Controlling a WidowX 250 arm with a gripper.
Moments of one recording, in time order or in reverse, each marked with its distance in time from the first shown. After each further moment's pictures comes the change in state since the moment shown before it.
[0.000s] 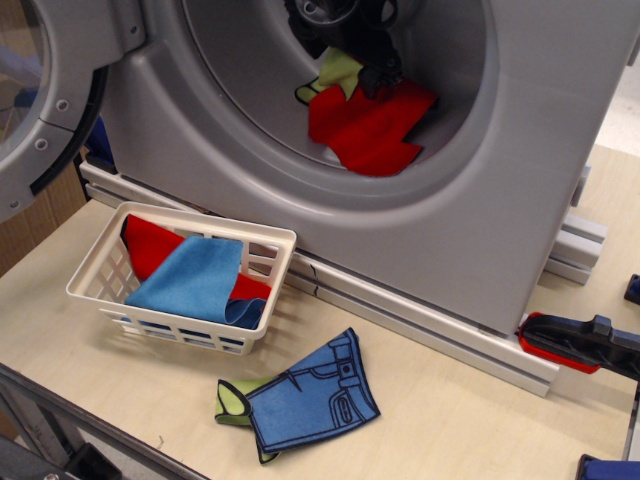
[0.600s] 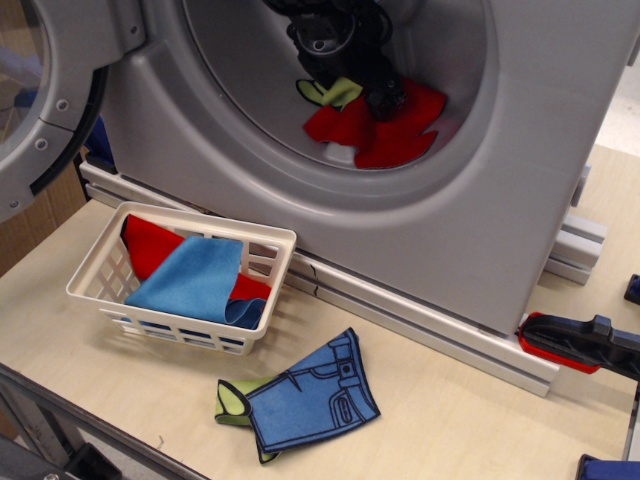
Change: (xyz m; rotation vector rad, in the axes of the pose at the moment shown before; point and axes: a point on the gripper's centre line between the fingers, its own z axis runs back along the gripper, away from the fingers) arm -0.005 -0.012 -0.038 -0.112 -0.009 0.073
